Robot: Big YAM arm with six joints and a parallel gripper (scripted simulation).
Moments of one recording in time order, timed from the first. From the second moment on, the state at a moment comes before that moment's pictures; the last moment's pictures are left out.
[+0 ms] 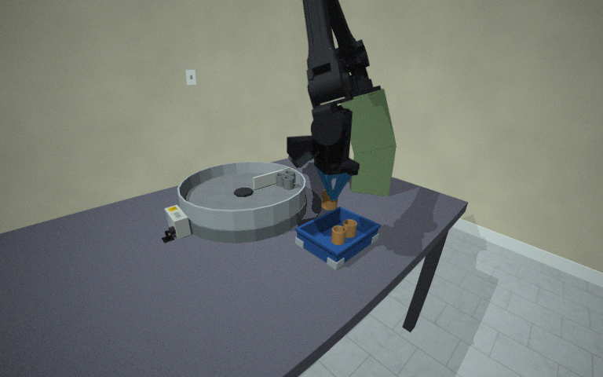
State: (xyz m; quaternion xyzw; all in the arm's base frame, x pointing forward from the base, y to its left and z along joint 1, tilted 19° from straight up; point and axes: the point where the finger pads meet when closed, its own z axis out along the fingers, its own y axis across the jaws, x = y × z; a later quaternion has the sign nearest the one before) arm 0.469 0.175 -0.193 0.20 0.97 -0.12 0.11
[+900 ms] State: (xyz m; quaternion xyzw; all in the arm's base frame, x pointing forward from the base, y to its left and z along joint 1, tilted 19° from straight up) arm 0.469 0.175 -0.193 0.20 0.97 -0.12 0.11
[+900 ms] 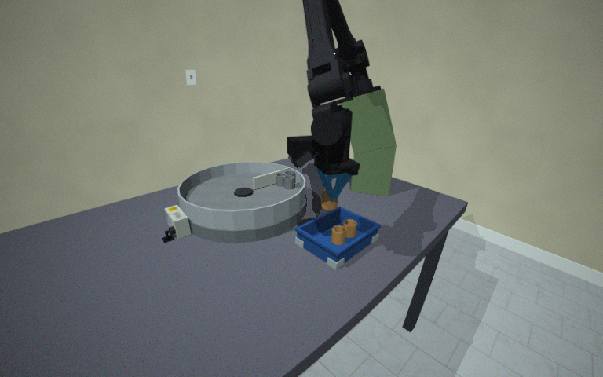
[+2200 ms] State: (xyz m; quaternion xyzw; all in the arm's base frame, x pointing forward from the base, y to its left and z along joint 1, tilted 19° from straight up) arm 0.484 0.154 -0.262 0.20 0.97 -0.12 0.11
